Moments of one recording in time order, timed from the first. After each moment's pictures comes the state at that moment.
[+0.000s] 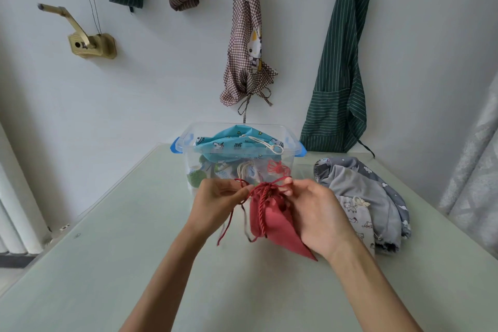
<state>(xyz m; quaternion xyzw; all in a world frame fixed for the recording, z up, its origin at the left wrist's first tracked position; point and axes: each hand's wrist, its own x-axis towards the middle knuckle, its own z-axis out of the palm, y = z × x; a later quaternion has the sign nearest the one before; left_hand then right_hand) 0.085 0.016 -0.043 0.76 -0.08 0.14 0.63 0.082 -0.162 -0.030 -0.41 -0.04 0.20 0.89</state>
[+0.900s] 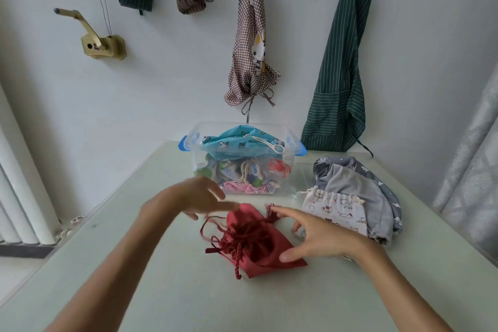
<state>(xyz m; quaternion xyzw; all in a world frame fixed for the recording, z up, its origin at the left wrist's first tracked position) 0.070 0.058 0.005 0.95 0.00 -0.14 0.27 0.077 -0.195 -0.051 -0.91 -0.23 0.18 0.30</state>
